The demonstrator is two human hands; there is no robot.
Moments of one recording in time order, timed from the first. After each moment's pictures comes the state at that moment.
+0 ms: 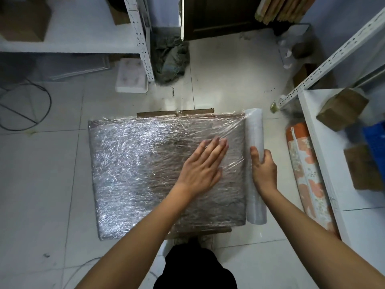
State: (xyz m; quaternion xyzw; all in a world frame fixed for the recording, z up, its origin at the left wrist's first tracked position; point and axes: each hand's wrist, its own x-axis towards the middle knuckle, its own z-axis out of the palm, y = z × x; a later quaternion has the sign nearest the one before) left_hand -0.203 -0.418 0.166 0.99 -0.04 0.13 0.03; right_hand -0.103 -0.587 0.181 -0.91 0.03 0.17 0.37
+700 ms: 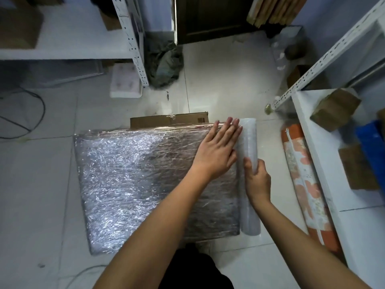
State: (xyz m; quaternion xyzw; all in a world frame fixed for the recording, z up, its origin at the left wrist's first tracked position) left_hand -0.124 -0.443 0.184 0.99 -0.04 0.08 0.06; right_hand -0.115 -0.597 0.181 -0.91 0.04 0.16 0.38
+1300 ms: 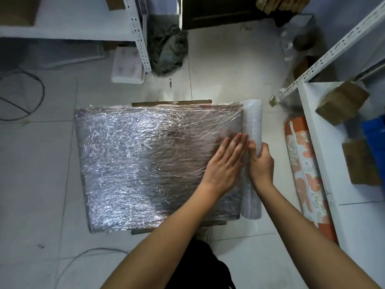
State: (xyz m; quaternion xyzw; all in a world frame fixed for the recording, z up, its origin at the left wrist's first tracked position) left_hand -0.179 -0.496 0.145 0.98 -0.03 0.17 0.09; right_hand -0.108 -0.591 0.174 -0.91 0.03 0.14 0.38
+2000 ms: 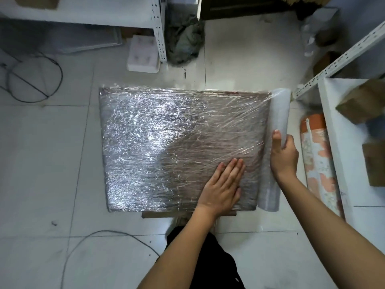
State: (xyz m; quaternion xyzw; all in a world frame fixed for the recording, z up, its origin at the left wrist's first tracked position) left_hand -0.280 -0.513 0.111 0.99 0.02 0.11 0.08; right_hand -0.118 -0.600 0.176 -0.92 0.01 0.11 0.38
